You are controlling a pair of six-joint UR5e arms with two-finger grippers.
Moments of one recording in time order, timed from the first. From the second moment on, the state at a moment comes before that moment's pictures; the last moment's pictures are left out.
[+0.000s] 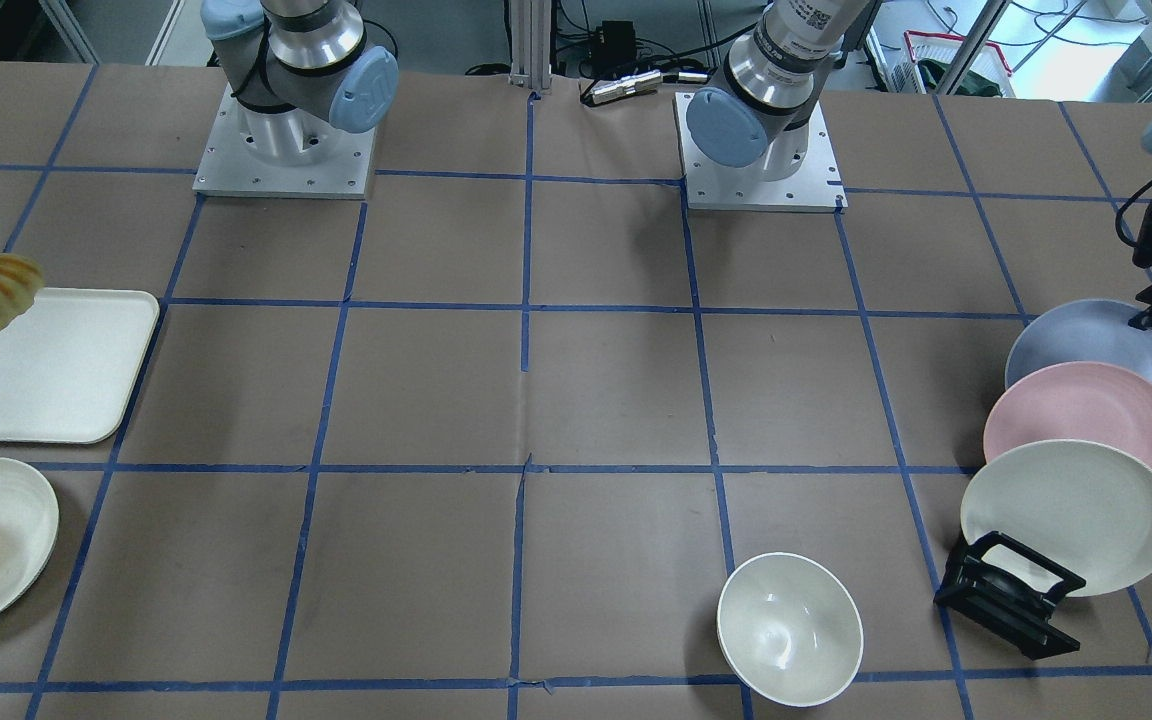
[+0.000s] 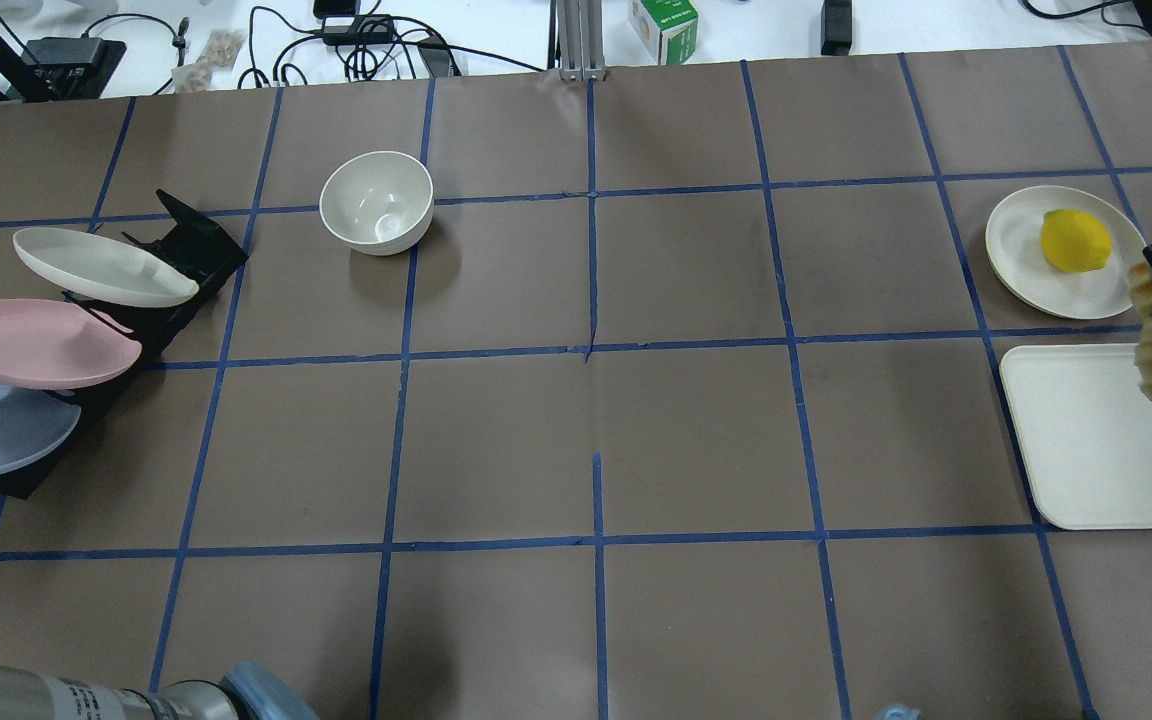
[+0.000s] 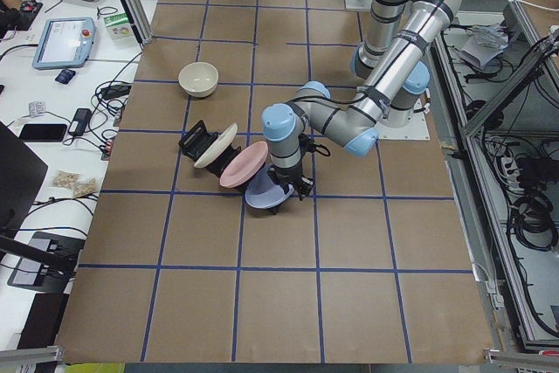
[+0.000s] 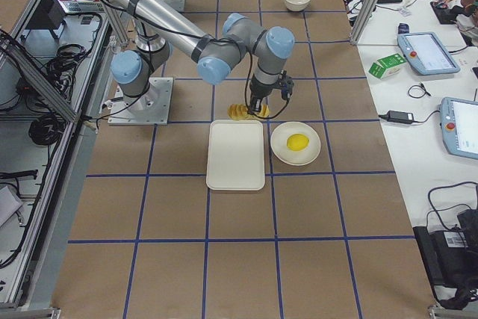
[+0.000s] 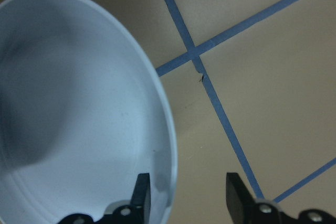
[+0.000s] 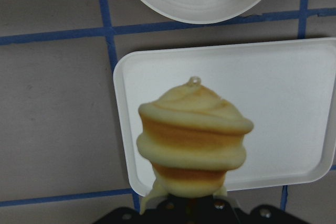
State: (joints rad) left arm -0.66 -1.83 -1.83 -1.03 1.82 2.96; right arm 1.04 -1.44 1.72 -1.71 -1.70 -0.45
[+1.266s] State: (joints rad) left arm -0.67 -1.73 -1.76 -1.10 1.88 2.96; right arm 1.39 -1.55 1.66 -1.57 -1.57 -0.07
